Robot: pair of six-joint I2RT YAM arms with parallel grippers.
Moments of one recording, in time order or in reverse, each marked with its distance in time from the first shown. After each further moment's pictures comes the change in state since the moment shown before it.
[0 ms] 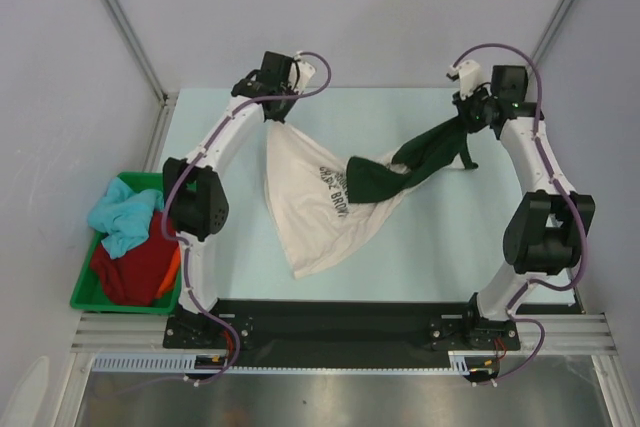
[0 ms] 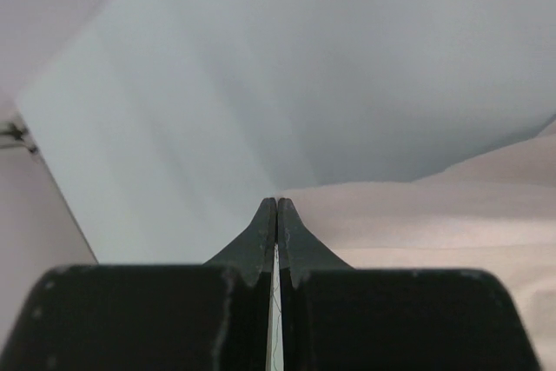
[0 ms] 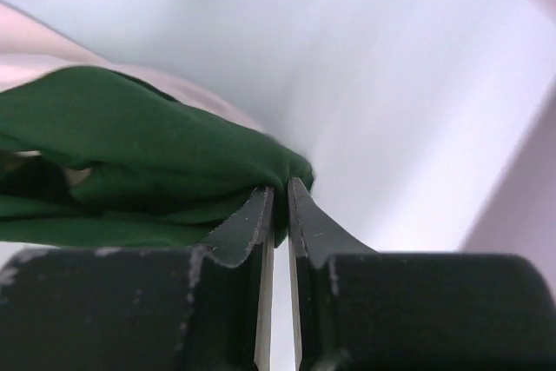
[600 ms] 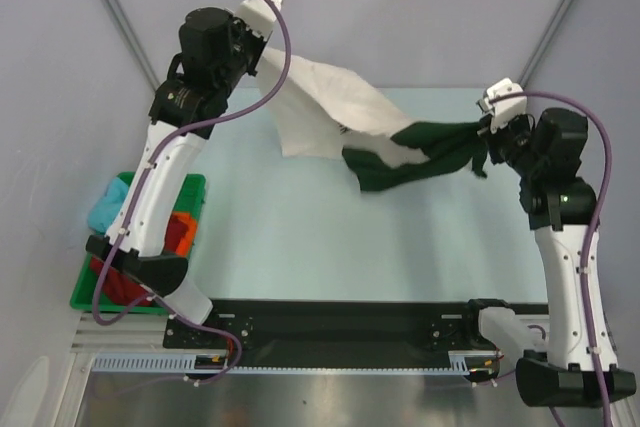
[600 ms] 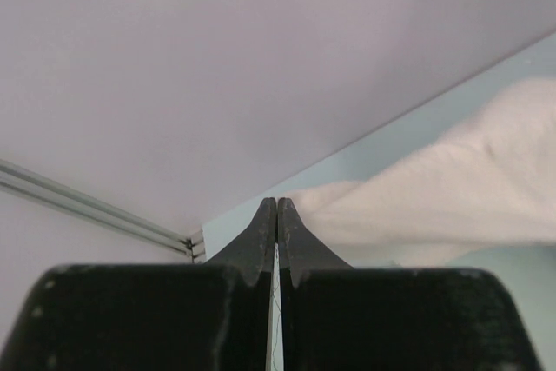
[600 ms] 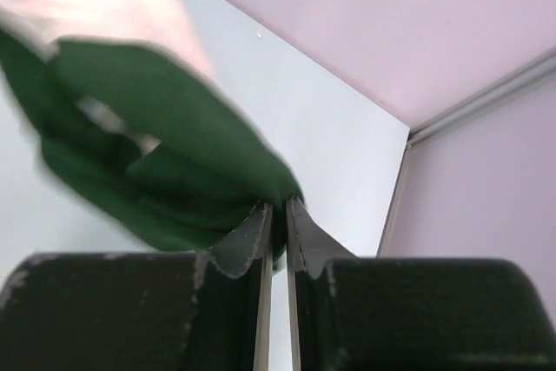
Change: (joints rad) left arm -0.064 -0.460 0.119 0.096 -0.027 0.073; right arm 0.025 -0.674 -0.167 -0.042 0.013 0.053
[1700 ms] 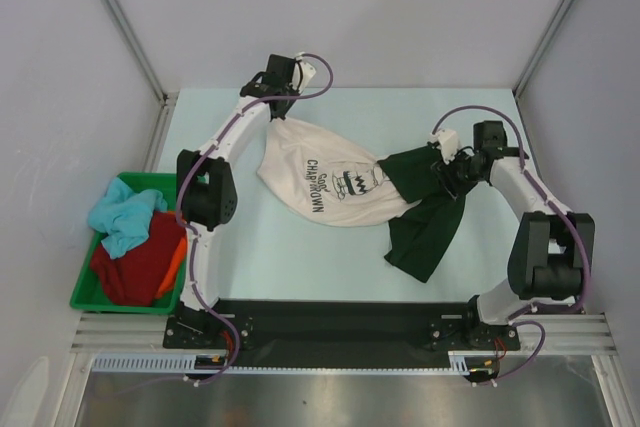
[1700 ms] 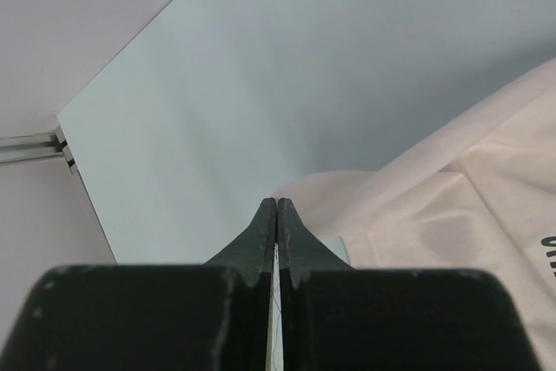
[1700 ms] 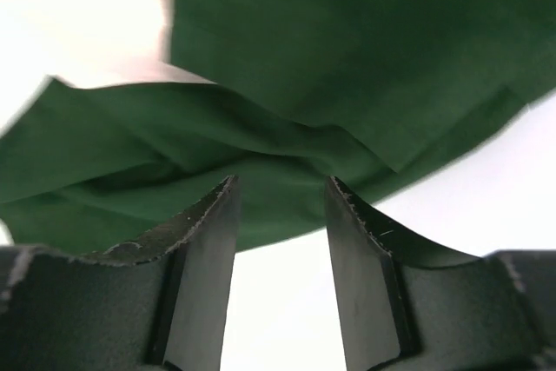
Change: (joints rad) left arm 0.078 0.601 0.002 0.016 -0.070 -0.013; right arm 0.010 0.473 -0.261 -0.048 -0.106 -0.158
